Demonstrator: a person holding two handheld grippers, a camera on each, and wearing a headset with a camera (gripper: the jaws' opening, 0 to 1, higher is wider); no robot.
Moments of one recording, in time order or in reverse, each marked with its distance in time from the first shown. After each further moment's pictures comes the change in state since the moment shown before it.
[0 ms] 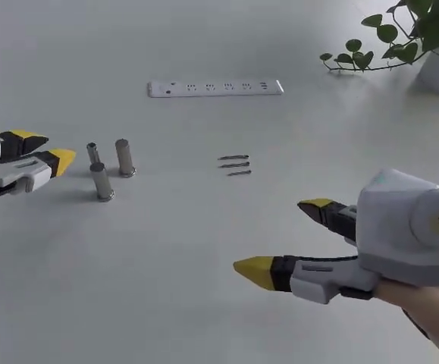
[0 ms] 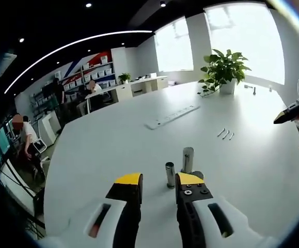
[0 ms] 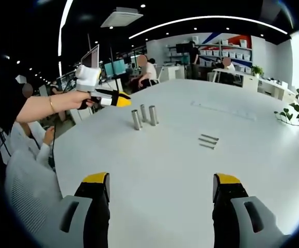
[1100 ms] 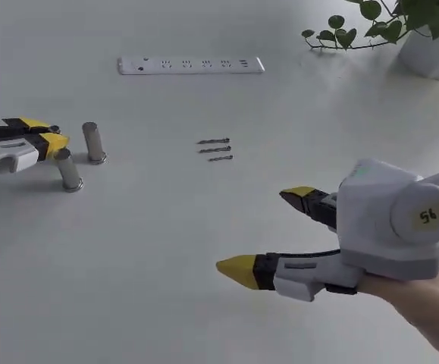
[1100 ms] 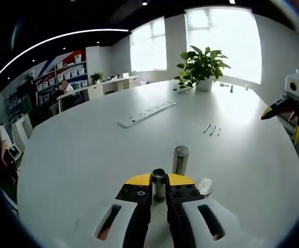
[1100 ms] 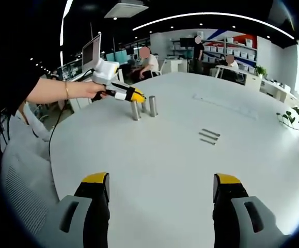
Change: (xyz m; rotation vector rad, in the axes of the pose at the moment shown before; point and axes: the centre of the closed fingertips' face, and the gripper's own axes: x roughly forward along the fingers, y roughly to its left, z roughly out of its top) left arm 0.052 -0.020 -0.012 0.015 -0.004 -0.241; right arm 0.012 -0.002 -0.013 -0.058 0.071 -0.006
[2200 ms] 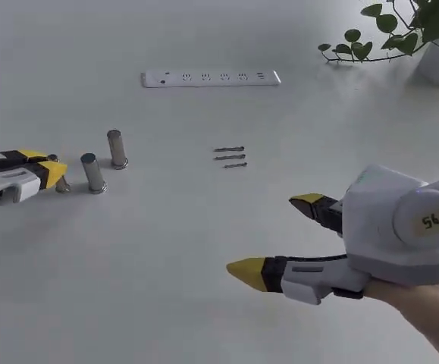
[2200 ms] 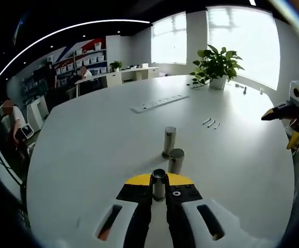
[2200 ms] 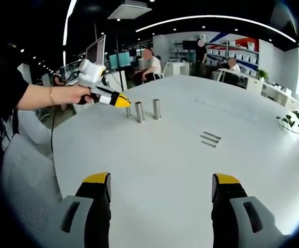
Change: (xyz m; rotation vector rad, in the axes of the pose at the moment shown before) left arm -0.063 -0.031 -0.025 -0.112 0.076 0.136; right arm -0.012 0.006 0.003 -0.019 -0.022 0.009
